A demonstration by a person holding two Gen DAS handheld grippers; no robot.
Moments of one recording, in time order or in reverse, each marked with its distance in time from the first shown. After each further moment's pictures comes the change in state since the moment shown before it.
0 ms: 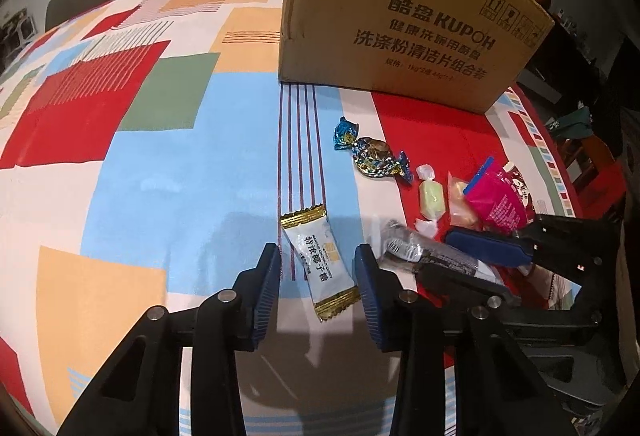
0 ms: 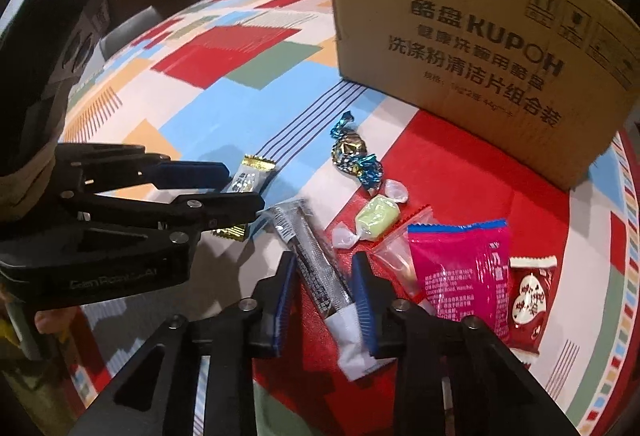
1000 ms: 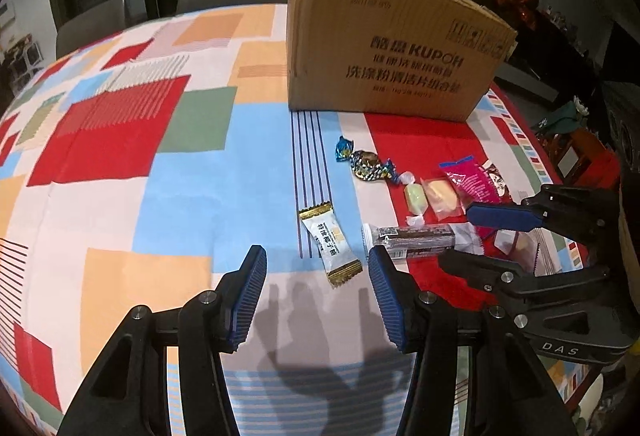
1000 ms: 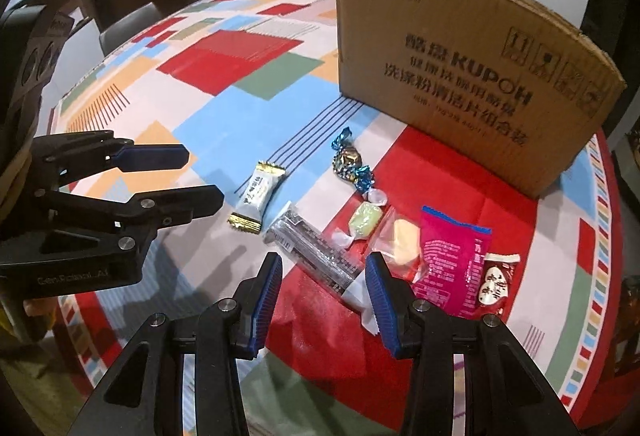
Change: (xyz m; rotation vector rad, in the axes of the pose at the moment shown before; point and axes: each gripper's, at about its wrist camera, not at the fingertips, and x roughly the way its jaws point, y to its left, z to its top) left arm -0.046 0.002 -0.014 0.050 -0.066 0.019; right arm -0.032 0.010 0.006 -0.042 0.019 -0.041
